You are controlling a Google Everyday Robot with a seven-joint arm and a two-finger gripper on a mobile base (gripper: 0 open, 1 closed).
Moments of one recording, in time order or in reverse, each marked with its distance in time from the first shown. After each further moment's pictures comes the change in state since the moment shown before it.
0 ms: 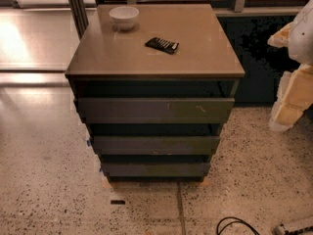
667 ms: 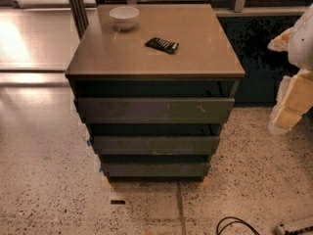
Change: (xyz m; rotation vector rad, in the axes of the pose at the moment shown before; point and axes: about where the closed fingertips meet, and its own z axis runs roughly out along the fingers) arm 0.004 0.001 0.008 -0.004 -0.009 0.006
